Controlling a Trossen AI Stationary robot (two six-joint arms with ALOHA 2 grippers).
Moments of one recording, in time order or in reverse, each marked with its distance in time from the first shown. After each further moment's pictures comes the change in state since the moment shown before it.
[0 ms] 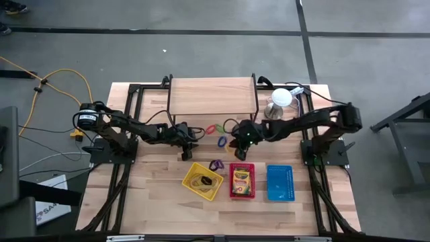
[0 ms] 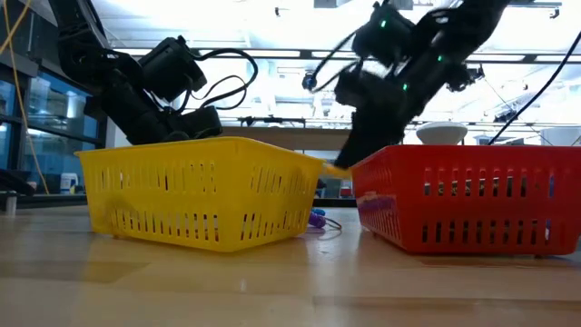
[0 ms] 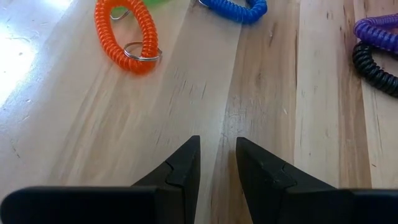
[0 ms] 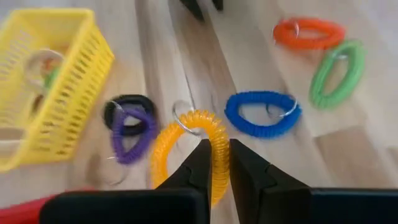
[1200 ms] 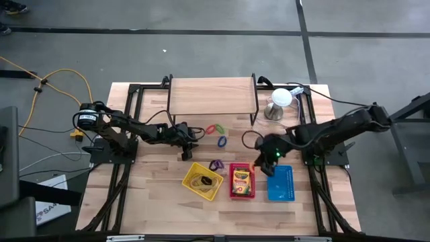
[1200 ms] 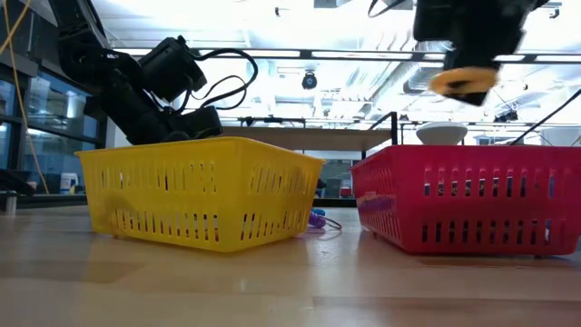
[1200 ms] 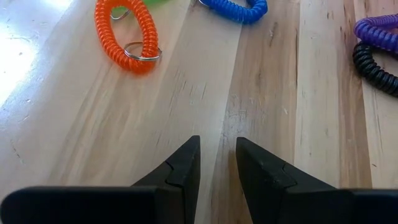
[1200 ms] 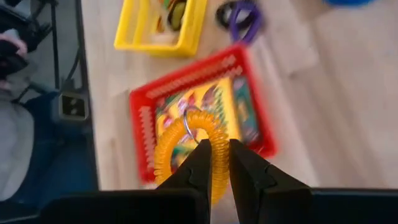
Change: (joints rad) left arm 0.000 0.000 0.000 0.000 0.000 0.000; right arm 0.272 -0.422 0.009 -0.521 -0.064 0.356
